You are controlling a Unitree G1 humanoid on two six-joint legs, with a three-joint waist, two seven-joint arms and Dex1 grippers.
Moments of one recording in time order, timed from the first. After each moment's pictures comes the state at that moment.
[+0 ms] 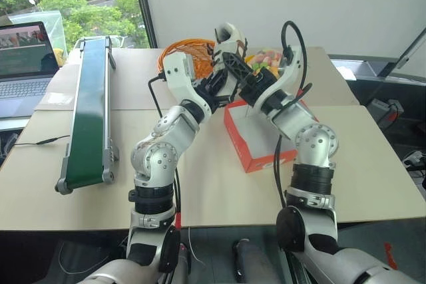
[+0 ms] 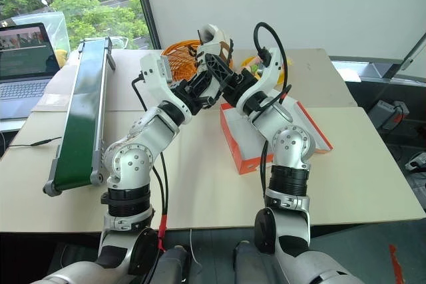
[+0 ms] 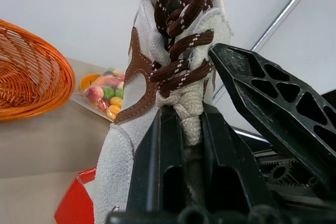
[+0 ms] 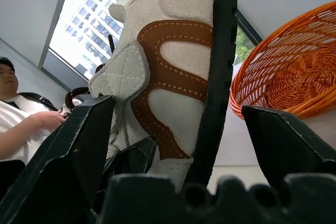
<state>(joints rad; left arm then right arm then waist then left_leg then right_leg) -0.70 -0.09 0.12 -0.22 -0.65 0.77 0.01 -0.84 0.02 -0.36 0.02 0.81 0.84 0.15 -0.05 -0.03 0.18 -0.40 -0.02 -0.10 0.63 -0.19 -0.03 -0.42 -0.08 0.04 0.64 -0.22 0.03</state>
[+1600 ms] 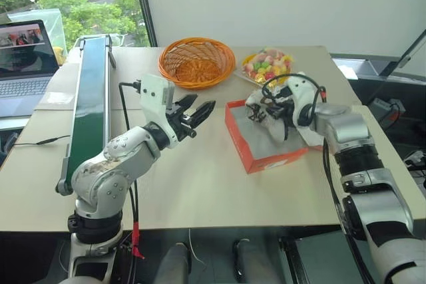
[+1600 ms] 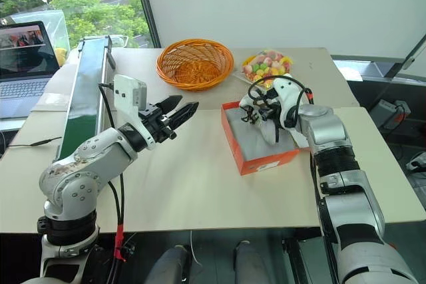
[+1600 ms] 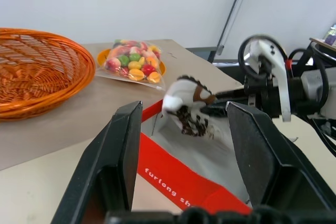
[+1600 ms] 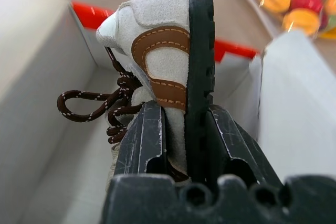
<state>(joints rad) -0.47 0.34 0.08 -0.55 -0.75 0.89 -0.14 -0.89 -0.55 0.14 0.58 0.18 0.57 0.59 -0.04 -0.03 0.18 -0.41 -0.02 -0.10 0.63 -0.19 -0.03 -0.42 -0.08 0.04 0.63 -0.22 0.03</state>
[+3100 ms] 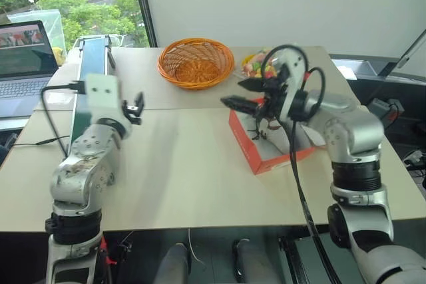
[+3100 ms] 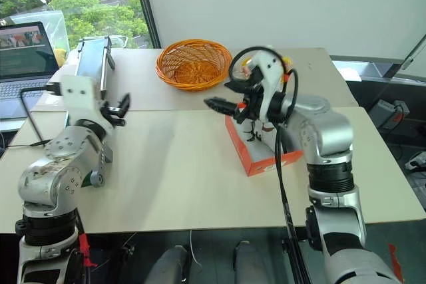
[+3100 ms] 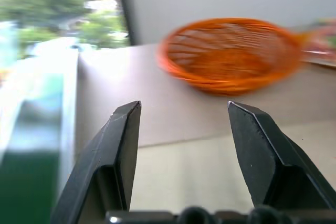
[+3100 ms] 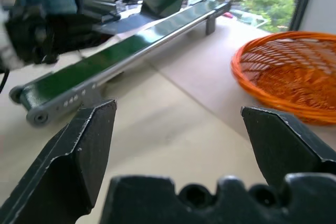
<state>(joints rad) -0.40 0.47 0.25 -0.38 -0.34 0.78 0.09 -0.80 -0.37 0.03 -0.07 0.41 0.77 0.82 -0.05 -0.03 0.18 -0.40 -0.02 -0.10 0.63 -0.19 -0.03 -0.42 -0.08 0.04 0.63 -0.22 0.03</state>
